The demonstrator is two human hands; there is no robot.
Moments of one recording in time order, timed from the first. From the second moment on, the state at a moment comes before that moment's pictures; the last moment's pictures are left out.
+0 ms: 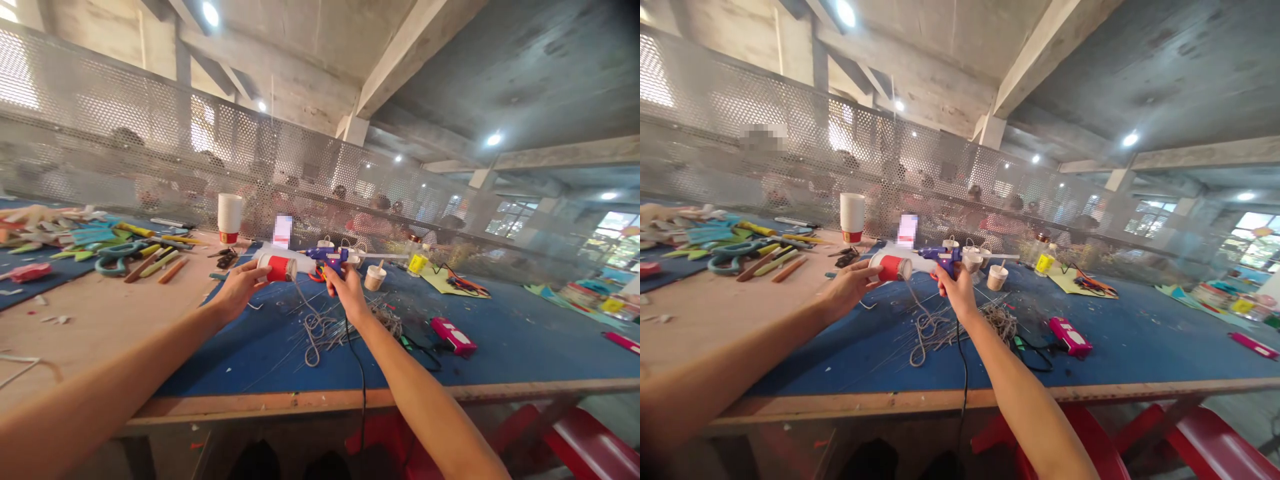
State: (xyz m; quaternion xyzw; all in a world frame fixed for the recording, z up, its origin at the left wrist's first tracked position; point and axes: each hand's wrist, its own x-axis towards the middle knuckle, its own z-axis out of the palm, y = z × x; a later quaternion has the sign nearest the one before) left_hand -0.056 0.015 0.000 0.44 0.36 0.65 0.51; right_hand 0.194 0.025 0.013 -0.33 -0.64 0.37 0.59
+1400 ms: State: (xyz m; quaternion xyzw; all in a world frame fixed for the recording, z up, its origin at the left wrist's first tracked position) left_hand -0.053 0.002 0.005 0.45 0.34 0.65 0.52; right_hand 0.201 0.007 0.000 -0.43 -0.83 -0.05 0.37
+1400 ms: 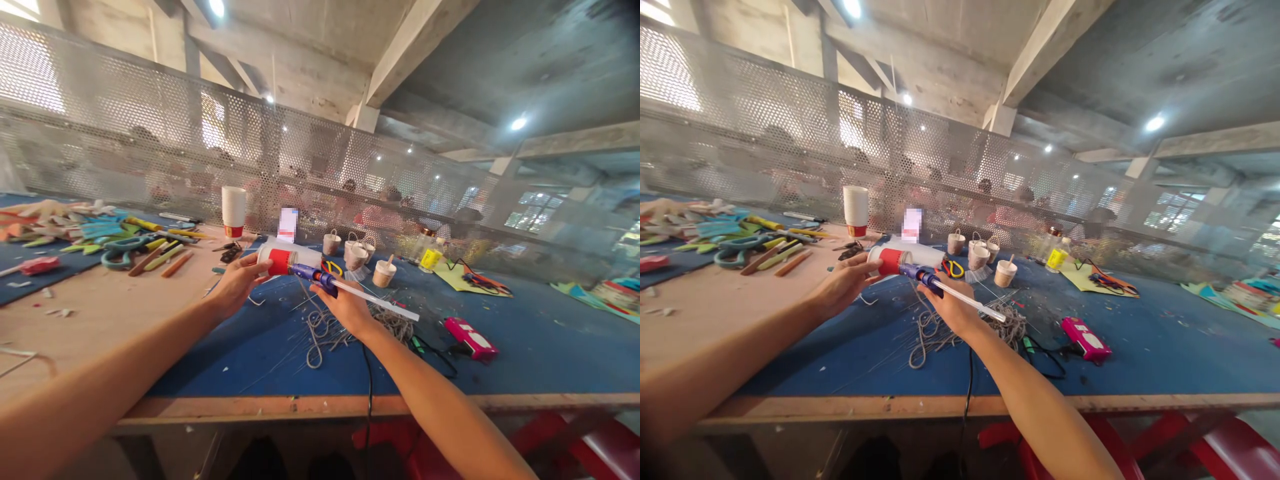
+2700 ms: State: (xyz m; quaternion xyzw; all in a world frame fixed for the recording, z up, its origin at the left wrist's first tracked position) left_hand -0.053 0.005 0.004 0.46 0.34 0.65 0.50; right_hand 0.202 0.008 -0.002 -0.44 -0.82 -0.08 0.35
